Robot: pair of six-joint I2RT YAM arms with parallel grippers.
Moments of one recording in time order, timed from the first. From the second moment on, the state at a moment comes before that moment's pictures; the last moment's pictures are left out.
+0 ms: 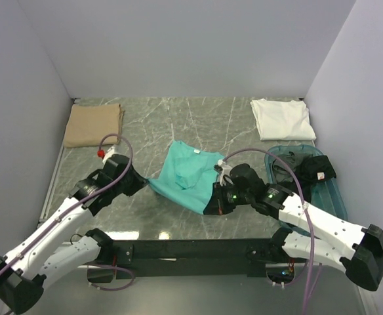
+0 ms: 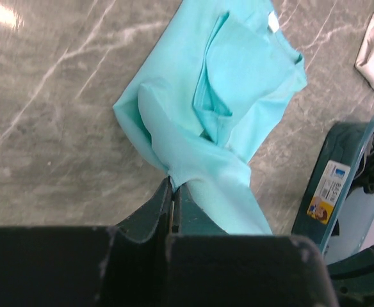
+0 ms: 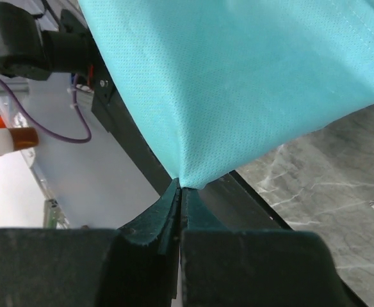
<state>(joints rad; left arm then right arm) -0.58 0.81 0.74 -0.69 -0.16 -1.11 0.84 0.95 0.64 -0.41 -0.40 0.67</state>
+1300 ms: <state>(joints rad) -0.43 1.74 1.47 -0.53 -0.11 -0.88 0.26 1.47 0.93 -0.35 -0.75 0.48</state>
